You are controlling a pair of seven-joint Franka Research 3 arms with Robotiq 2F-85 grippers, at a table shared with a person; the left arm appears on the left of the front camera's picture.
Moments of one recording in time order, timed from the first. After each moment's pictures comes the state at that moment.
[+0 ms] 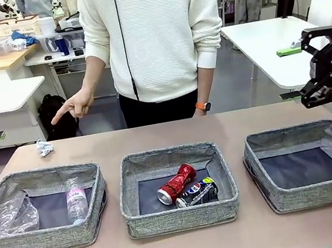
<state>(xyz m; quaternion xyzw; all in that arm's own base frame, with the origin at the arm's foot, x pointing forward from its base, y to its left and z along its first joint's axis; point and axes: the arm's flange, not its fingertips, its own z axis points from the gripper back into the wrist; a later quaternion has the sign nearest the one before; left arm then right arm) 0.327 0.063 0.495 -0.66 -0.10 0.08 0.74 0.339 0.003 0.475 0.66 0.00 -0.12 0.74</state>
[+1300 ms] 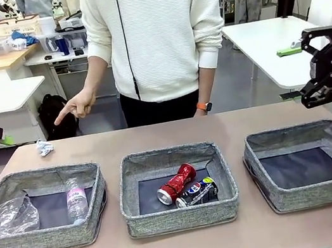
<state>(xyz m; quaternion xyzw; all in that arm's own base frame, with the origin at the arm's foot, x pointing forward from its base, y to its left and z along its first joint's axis) 0.426 0.090 0.458 -0.14 -0.28 -0.11 0.95 0.339 0.003 0.475 0.66 0.00 -0.12 0.74</state>
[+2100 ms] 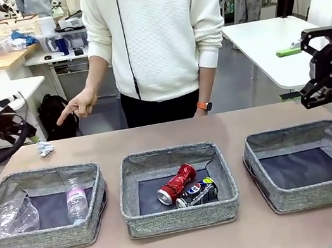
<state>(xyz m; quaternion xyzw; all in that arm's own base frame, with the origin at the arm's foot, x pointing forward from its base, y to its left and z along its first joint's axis) 0.635 0.106 0.362 -0.03 -0.19 -0.13 0.97 0.339 0.003 0.474 0.66 0.00 -0.12 0.74</state>
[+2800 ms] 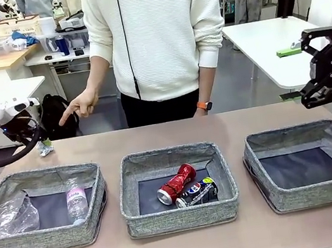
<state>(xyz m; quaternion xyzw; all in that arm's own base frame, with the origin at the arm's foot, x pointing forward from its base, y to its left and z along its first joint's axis) 0.677 0.094 0.323 -0.06 -0.15 -0.17 0.97 0.339 0.003 0.474 0.66 0.00 -0.12 0.74</state>
